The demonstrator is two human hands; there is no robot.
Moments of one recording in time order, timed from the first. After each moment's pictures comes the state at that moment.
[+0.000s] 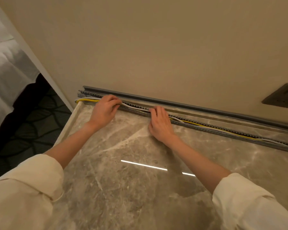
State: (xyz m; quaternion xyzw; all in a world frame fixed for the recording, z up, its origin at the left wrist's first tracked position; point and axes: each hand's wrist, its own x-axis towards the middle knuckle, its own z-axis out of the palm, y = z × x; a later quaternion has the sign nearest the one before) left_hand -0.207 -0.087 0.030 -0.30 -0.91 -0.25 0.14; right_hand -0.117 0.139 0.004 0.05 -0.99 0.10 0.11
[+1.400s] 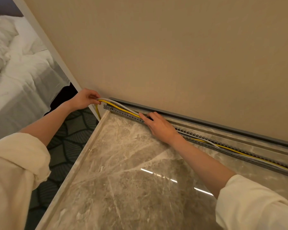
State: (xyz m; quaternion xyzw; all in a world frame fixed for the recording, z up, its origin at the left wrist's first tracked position) left_hand -0.337 -0.229 0.063 -0.11 -0.93 -0.31 -0.14; right_hand -0.219 0.084 -0.014 0.26 -0.95 0.13 0.05
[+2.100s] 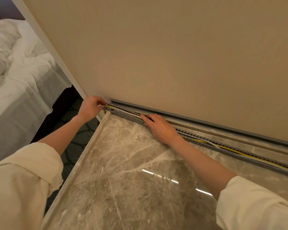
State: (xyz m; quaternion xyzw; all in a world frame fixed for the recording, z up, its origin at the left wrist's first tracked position) left_hand -0.314 -0.206 0.033 -0.09 -0.97 -0.22 0.03; right_hand -0.220 0.083 -0.015 0.26 -0.95 0.15 0.06
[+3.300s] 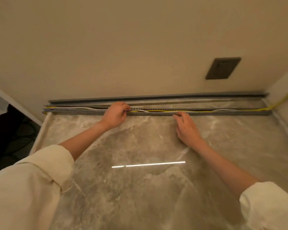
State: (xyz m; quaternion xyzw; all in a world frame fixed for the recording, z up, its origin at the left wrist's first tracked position) left_hand -0.152 0.058 0.040 -0.44 -0.87 -0.21 0.01; right_hand 0.043 0.303 0.012 -0.08 -0.99 0.09 0.12
